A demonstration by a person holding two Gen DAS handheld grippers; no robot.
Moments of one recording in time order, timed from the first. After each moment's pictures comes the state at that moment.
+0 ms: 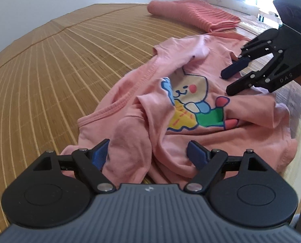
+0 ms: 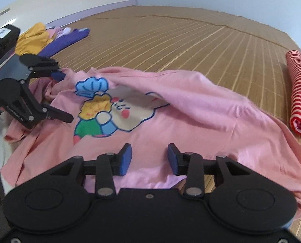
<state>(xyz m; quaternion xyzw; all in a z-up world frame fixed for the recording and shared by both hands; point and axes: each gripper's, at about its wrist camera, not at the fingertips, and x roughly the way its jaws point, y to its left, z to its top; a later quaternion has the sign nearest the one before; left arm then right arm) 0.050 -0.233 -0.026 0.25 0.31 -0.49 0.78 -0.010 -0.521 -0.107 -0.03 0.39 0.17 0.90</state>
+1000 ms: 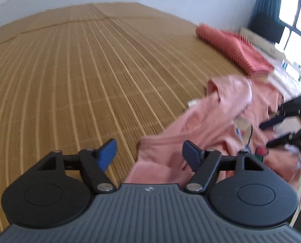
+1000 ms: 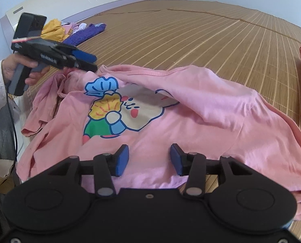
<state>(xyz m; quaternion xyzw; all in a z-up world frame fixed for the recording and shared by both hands) 0.126 -0.208 -0.018 0.12 0.36 -0.43 0.82 -0.008 -0.533 -0.107 -0.02 0.40 0.22 0.89</state>
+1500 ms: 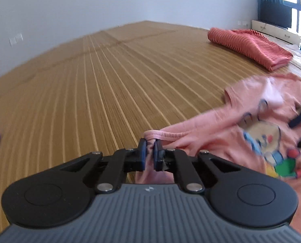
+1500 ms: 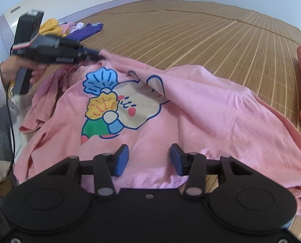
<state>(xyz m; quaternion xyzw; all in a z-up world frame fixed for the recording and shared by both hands) 0.115 -0.232 -0.005 0.20 0.25 -0.37 0.87 -0.009 -0.529 -0.108 -0.02 0.40 0.21 0.89</state>
